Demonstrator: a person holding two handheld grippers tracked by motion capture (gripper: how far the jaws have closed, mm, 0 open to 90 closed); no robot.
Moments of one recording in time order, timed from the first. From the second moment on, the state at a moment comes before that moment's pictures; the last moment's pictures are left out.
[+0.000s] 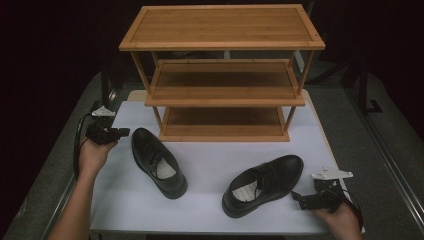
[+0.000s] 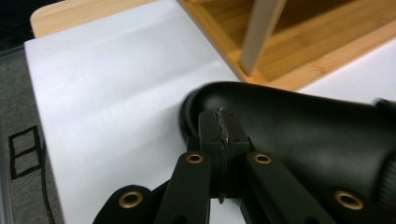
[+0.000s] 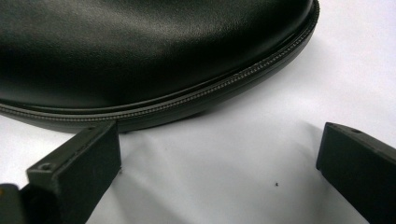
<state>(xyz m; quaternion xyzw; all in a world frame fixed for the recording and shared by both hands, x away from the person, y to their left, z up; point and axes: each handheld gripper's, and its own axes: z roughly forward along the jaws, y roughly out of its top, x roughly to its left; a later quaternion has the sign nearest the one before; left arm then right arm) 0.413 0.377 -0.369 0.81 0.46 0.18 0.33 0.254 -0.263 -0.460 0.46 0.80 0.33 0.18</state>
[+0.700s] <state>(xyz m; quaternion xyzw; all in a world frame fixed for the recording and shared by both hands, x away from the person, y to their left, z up) 0.468 0.382 -0.420 0.81 0.48 0.16 0.30 0.254 -0.263 -0.460 0.46 0.80 0.33 0.18</state>
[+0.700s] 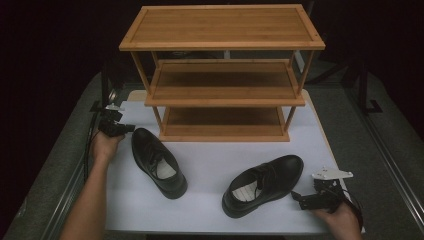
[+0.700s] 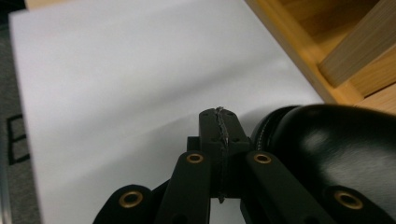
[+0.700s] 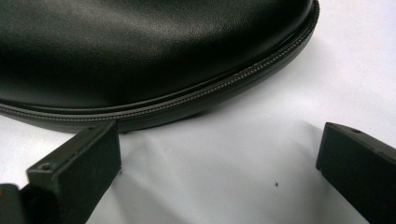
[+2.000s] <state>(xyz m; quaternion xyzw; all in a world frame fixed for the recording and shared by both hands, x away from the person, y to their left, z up) 0.408 0.328 -0.426 0.83 0.43 0.13 0.33 0.254 -0.263 -0.460 0.46 0.80 0.33 0.18</state>
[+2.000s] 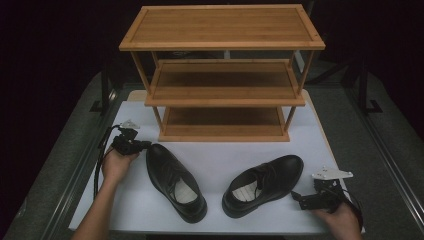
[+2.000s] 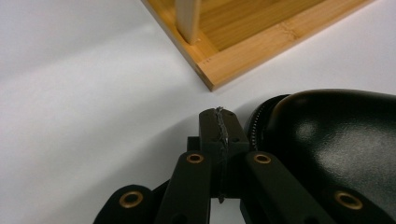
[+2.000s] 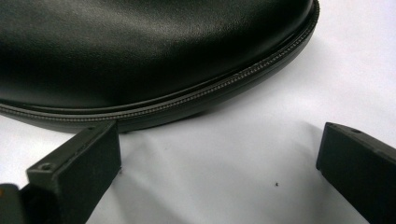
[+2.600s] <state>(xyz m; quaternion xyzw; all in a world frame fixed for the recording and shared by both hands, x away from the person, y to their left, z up) 0.349 0.353 -0.412 0.82 0.43 0.14 0.34 0.254 -0.264 -0.460 0.46 0.80 0.33 0.18</state>
